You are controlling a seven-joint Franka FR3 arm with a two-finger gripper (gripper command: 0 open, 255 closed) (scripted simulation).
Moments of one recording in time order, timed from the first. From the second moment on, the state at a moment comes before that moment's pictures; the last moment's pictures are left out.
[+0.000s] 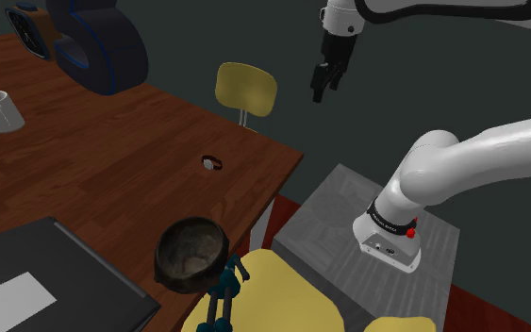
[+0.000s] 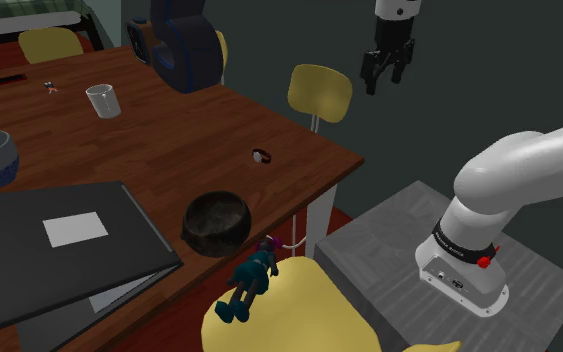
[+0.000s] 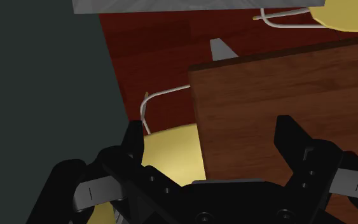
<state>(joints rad) 0.02 -0.75 0.06 -2.43 -0.04 1.65 0.06</state>
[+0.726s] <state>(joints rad) 0.07 -0.50 0.14 -2.39 0.05 1.87 0.13</state>
